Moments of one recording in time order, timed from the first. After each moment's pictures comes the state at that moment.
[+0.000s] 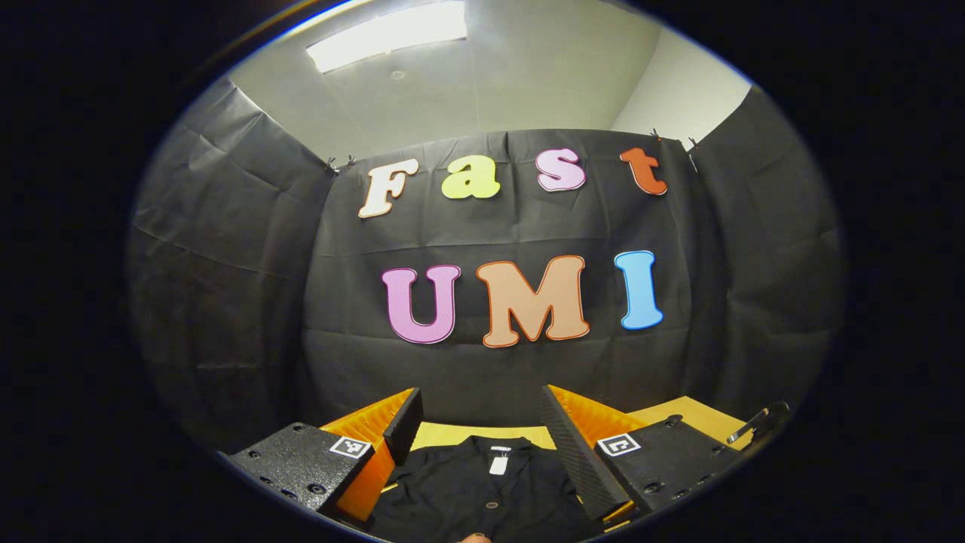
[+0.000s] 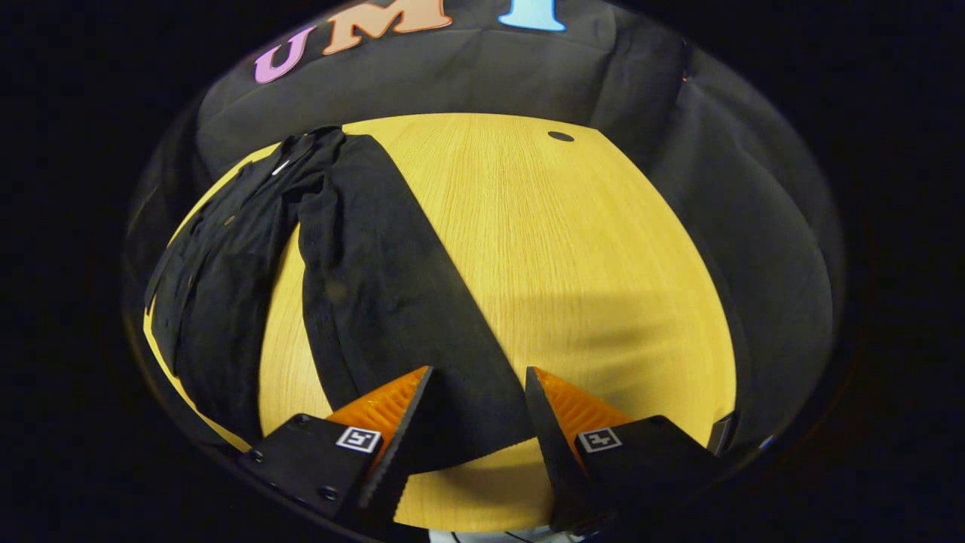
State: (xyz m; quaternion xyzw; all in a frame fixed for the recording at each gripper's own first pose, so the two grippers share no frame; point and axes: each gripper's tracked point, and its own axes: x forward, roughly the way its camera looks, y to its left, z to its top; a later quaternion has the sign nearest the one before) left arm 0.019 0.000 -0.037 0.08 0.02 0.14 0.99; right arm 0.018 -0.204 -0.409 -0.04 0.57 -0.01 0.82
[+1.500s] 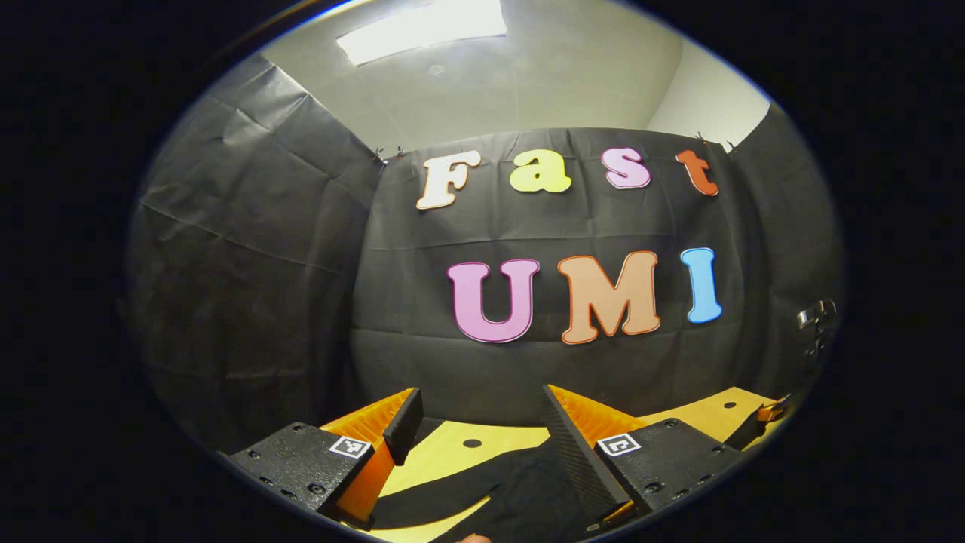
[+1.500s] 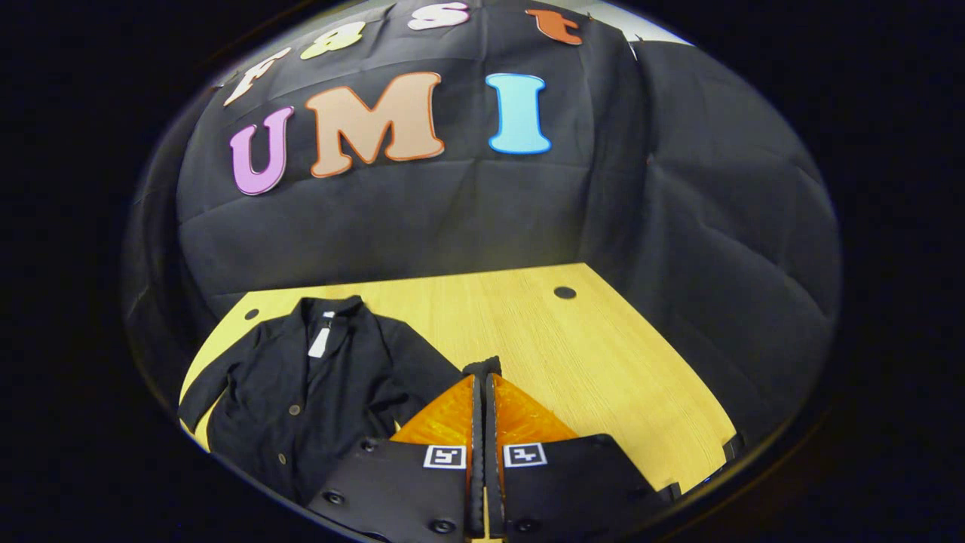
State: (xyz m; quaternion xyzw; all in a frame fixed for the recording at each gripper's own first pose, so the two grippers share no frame) left arm -0.020 0.203 -0.032 0.07 0.02 0.20 0.98; right arm 0.167 -0.054 -0.241 -0.01 0.32 -0.07 0.94
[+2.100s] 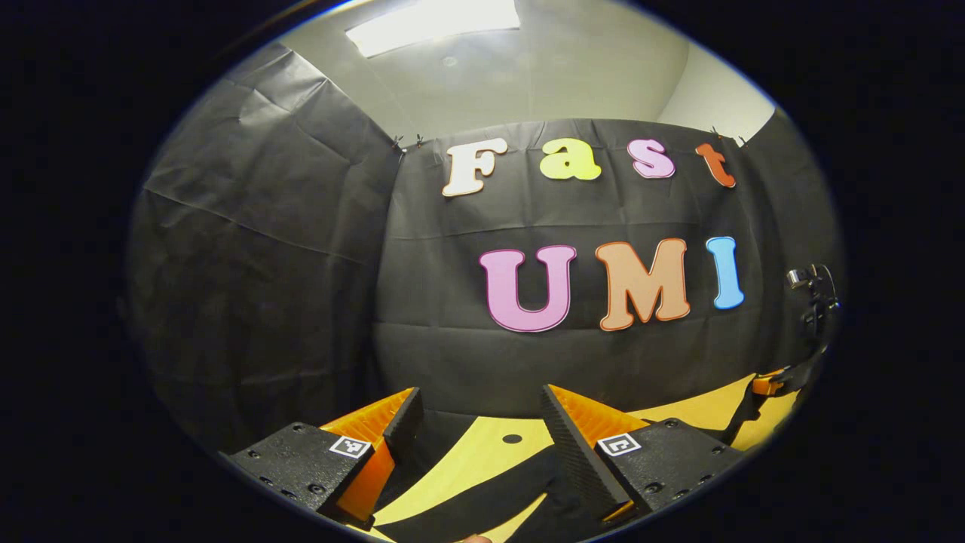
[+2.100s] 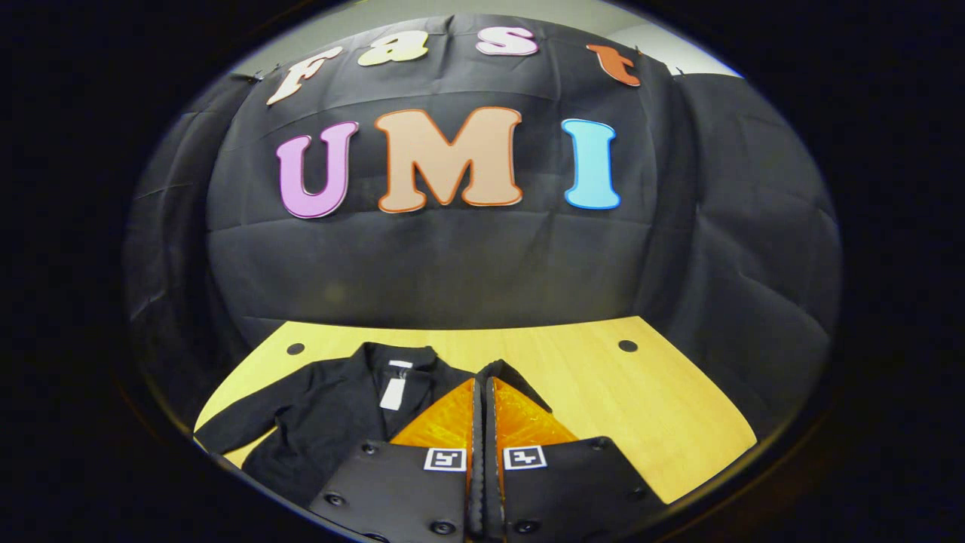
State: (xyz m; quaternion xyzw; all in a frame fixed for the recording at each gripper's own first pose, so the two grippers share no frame) left arm -0.038 0.304 -0.040 0.08 0.04 0.20 0.98; right arm 0.218 0.100 -0.205 -0.03 0.26 -0.02 0.96
